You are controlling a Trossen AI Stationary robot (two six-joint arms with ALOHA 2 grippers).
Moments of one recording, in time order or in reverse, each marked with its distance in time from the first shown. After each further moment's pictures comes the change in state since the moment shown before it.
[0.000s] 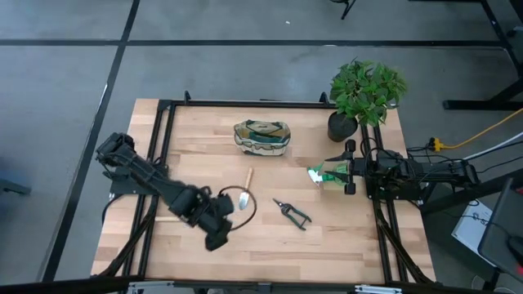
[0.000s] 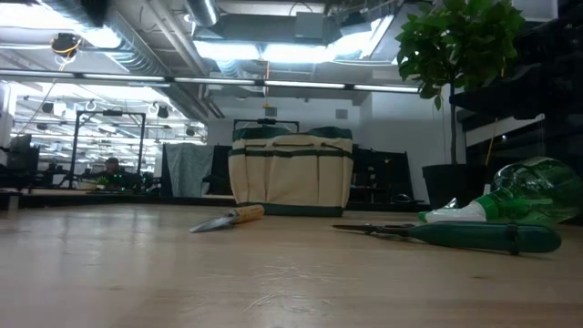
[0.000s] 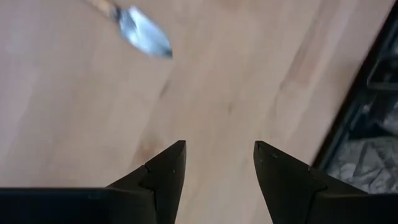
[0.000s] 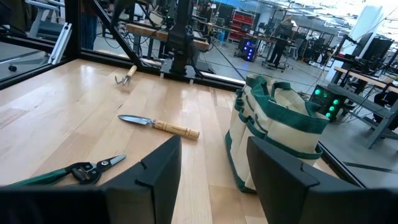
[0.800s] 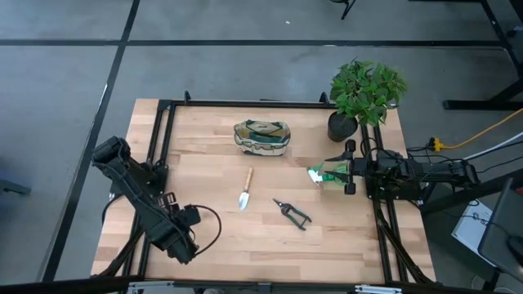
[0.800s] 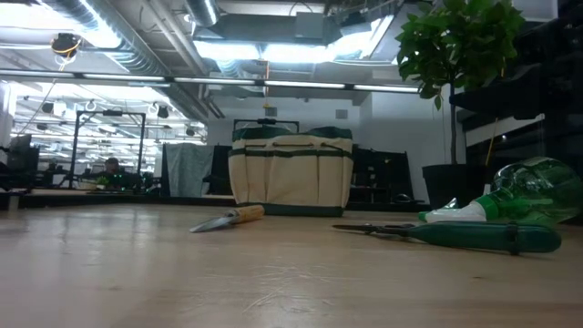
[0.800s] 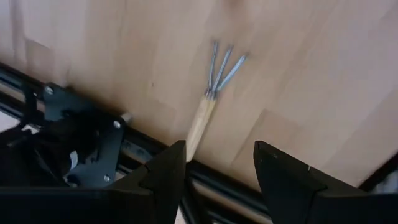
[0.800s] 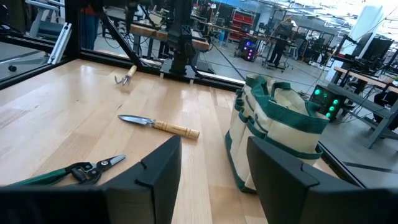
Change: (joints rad) left arm -0.255 0.002 -0.143 -0.339 0.128 -0.197; right arm 0.000 0.000 0.000 0.000 0.000 0.000
